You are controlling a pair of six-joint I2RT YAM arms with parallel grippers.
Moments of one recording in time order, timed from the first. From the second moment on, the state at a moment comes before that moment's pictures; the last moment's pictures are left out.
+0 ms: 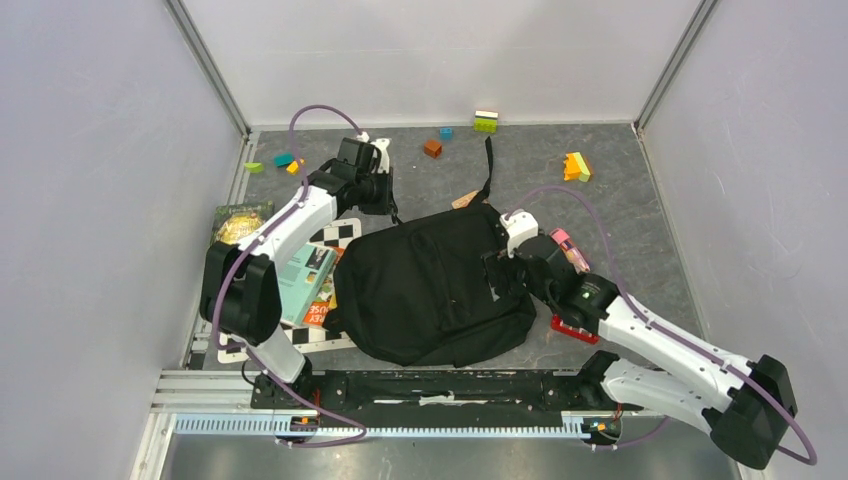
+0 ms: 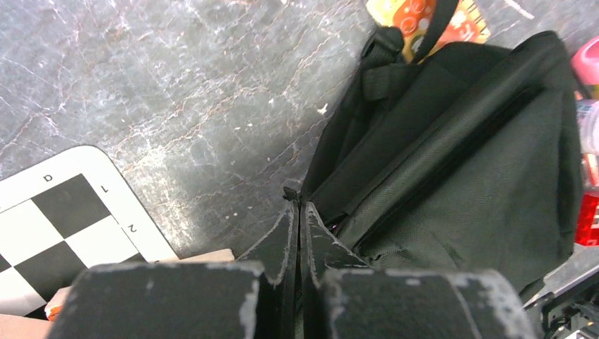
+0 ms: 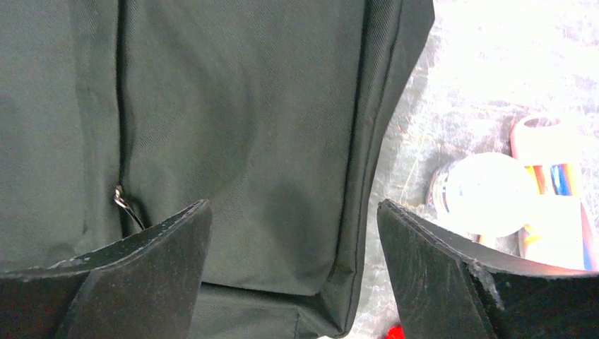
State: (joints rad) left arm -0.38 1.68 1.31 -0.51 0.19 -0.25; right arm 0.78 0.92 0.63 -0.35 0.25 0.21
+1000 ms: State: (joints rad) left arm -0.38 1.62 1.25 -0.43 0.19 -0.29; right arm 0.94 1.63 1.05 -0.10 0.47 0.15
